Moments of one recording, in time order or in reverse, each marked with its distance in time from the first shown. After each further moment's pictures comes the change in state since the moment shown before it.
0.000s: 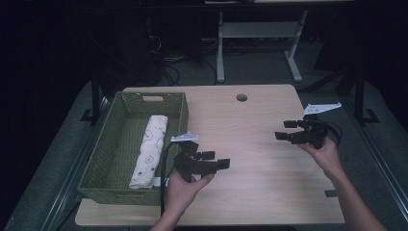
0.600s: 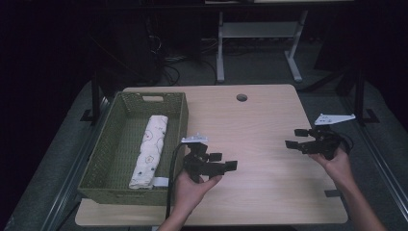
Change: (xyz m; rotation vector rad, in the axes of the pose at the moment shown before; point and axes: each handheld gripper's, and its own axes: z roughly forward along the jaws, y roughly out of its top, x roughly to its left) left arm -0.001 -0.004 0.022 0.022 -0.006 0.009; right arm -0.001 -0.034 -0.024 -0.006 -0.036 0.020
